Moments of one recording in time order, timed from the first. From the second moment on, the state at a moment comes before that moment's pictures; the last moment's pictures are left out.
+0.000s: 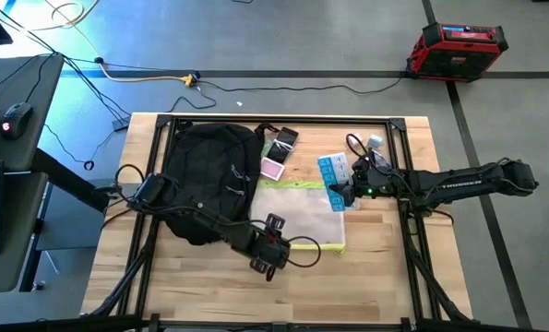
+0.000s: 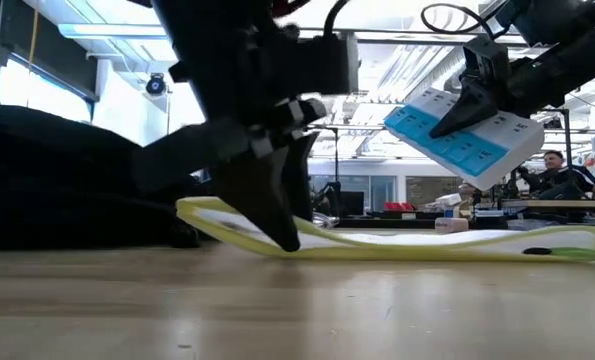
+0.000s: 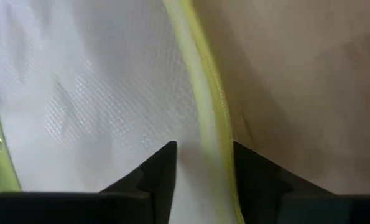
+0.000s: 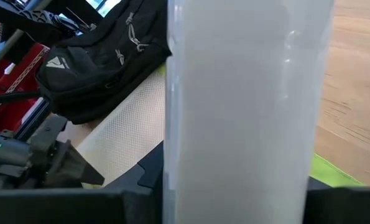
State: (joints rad) left arm -0.38 2.11 1.45 -0.57 -0.41 0.13; right arm -0.03 0.84 0.33 -0.02 0.21 0.80
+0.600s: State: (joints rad) left arm -0.30 2.11 1.49 -0.54 -0.80 -0.10; right arm 0.07 0.74 0.33 0.22 0.24 0.78
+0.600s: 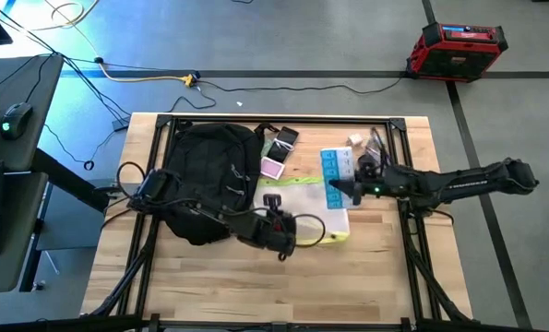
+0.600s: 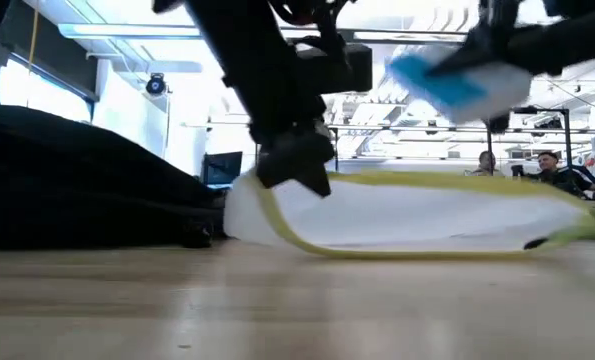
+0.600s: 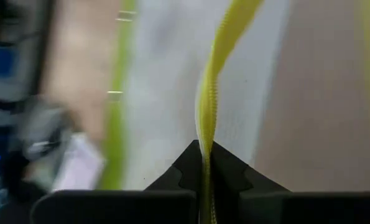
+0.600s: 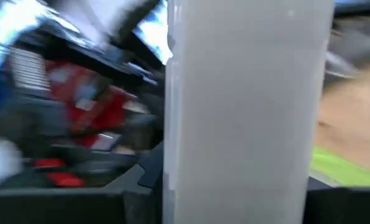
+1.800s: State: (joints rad) left arm -0.38 2.01 1.49 -0.30 -1.03 0.04; right arm 0.49 1.40 0.44 0.35 0.18 1.42
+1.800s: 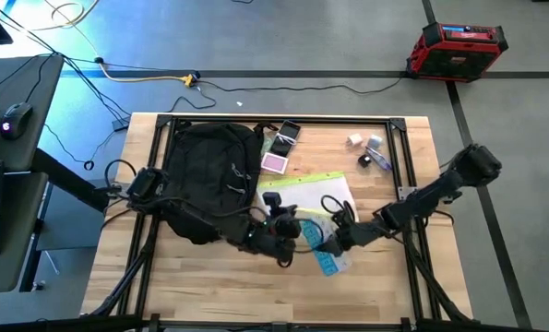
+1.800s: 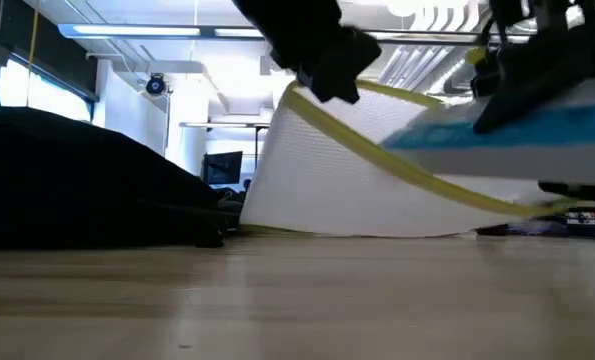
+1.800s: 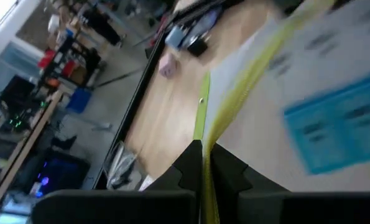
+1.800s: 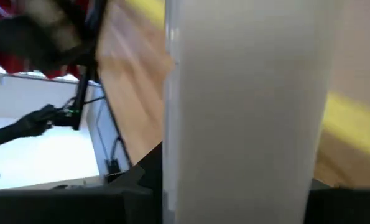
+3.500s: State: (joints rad) left arm -0.43 2.01 1.44 -0.17 -0.79 -0.01; right arm 0.49 1.40 0.44 0.25 0.15 1.30
